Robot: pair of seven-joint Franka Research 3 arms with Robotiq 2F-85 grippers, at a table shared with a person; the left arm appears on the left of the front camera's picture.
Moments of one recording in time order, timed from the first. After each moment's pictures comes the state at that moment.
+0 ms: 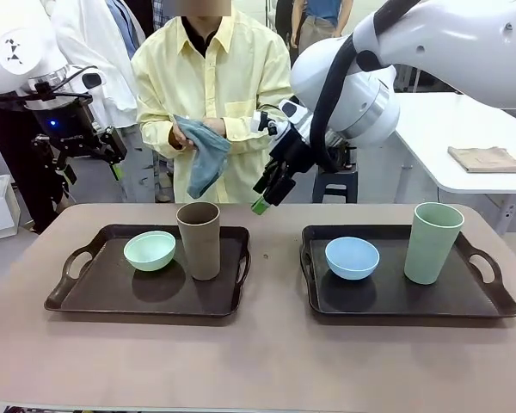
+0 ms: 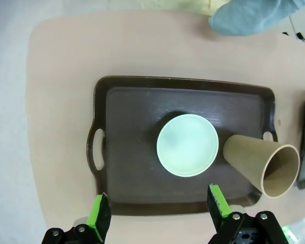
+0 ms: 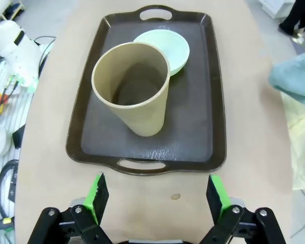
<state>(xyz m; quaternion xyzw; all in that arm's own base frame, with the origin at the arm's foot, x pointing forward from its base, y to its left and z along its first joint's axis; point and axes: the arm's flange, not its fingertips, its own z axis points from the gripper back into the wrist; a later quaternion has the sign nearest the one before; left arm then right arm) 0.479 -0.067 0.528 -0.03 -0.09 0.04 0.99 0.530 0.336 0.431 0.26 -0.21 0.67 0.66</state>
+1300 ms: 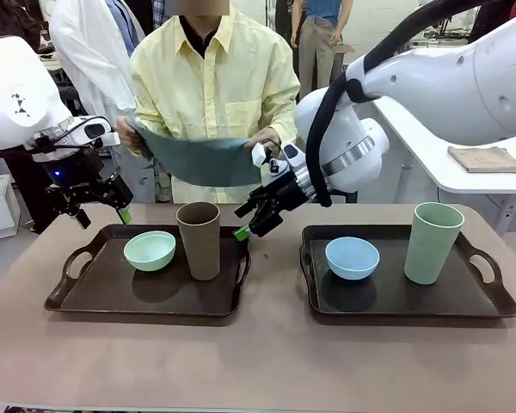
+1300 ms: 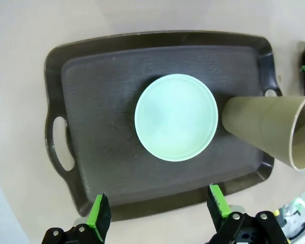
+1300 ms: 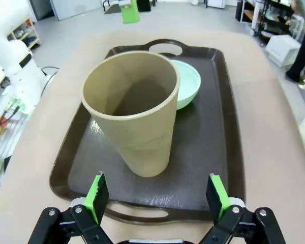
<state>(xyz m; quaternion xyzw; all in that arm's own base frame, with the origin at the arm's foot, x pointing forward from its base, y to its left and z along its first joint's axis) 0.454 -0.065 0.447 -0.09 -0.05 -0.03 0.99 0.531 0.351 0.335 0.37 -0.29 0.65 0.60</state>
